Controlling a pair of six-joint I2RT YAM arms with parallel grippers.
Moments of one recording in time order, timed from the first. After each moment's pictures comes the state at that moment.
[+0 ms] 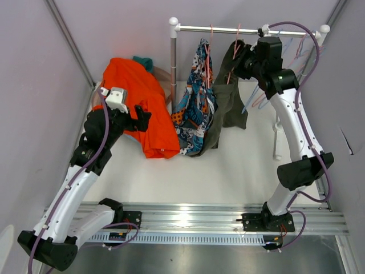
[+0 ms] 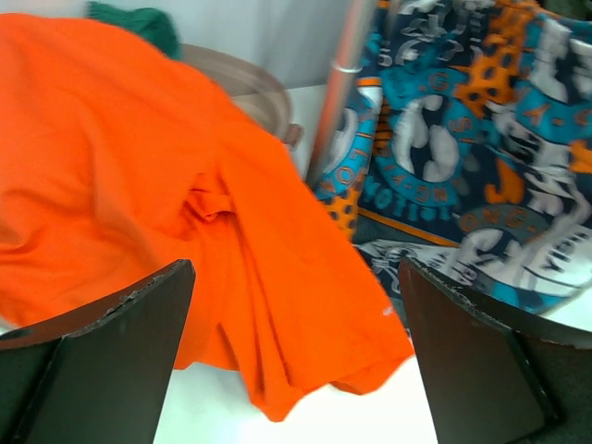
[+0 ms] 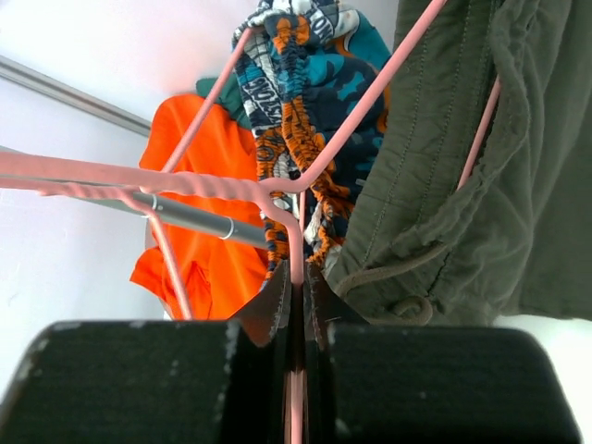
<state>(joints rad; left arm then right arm) -0.33 0.88 0.99 -0.26 0.02 -0.12 0.29 1.73 2.06 -0.66 -0.13 0.63</state>
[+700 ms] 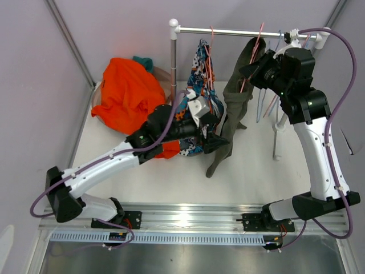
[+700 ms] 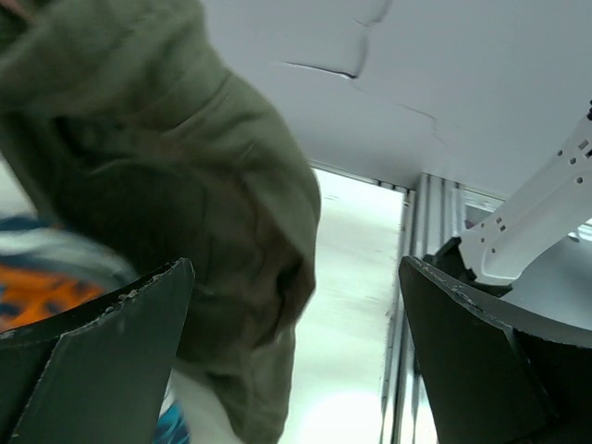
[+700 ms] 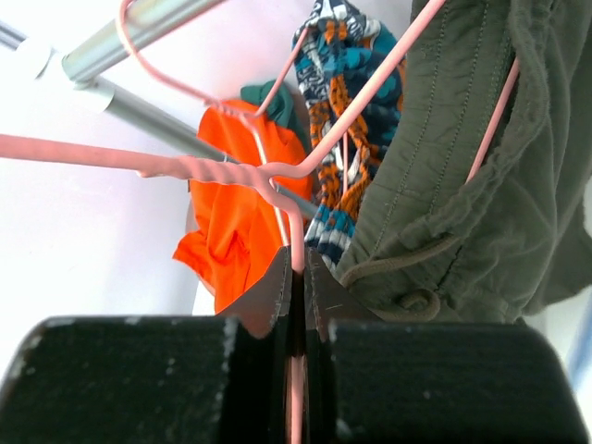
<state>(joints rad) -0.91 1.29 1.22 0.07 0.39 -0.13 0.30 1.43 1.94 -0.71 -0.08 0.65</state>
